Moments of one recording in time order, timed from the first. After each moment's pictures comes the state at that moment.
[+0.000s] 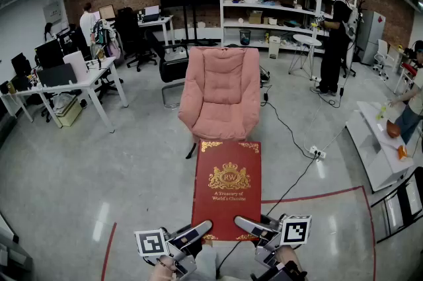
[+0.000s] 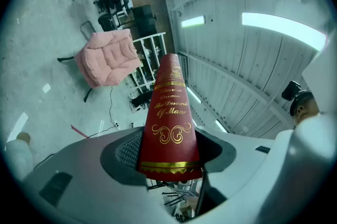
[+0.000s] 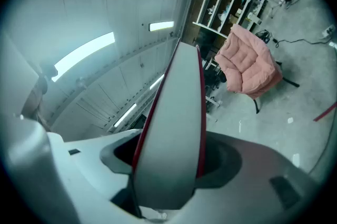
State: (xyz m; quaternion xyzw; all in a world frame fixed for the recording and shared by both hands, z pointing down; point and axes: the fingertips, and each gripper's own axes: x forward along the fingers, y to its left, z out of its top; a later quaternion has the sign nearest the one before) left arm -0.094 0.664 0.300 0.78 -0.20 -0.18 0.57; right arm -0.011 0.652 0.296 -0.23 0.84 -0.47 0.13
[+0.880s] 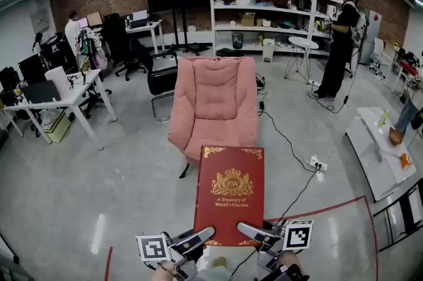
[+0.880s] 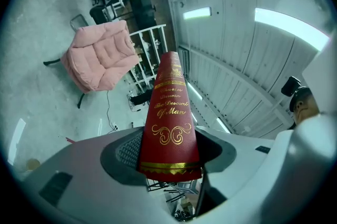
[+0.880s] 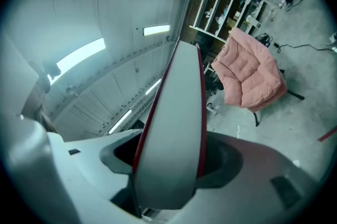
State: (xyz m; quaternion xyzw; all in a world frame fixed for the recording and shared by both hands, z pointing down) left arm -0.064 0.493 0.310 0.78 -0.18 -0.15 0.58; right arm 0.018 0.485 0.300 -0.24 0.83 -0.47 0.15
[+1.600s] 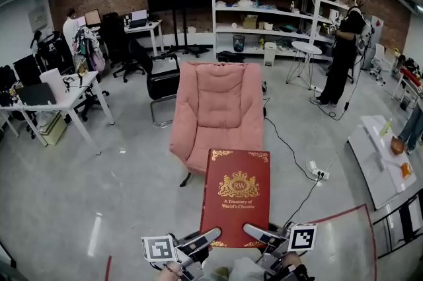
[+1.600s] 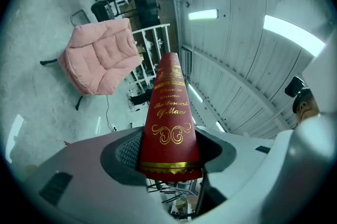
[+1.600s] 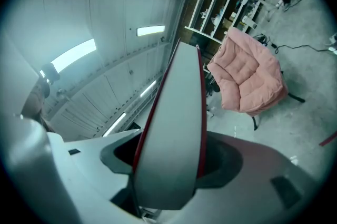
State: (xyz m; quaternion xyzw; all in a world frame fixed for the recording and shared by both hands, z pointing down) left arm -0.080 0.407 0.313 0.77 -0.16 -0.15 0.60; right arm 0.001 0.402 0.302 -0.26 0.82 -0.48 0.15
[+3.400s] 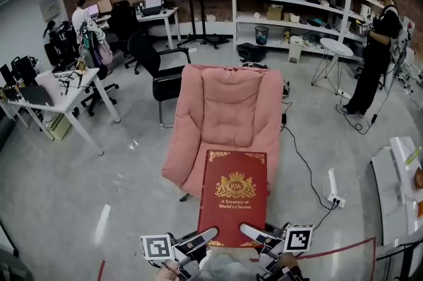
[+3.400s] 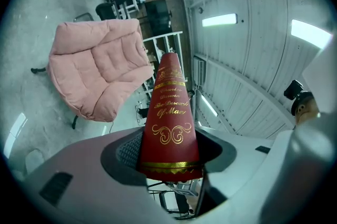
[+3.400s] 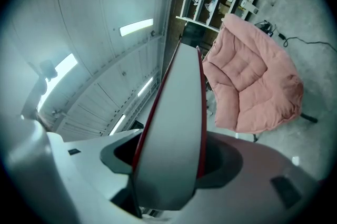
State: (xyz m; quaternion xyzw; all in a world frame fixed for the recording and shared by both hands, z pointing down) left arm 0.005 0.141 0.360 0.74 -0.23 -0.17 0.61; right arm 0.086 0.125 0.355 -0.22 0.81 -0.53 0.12
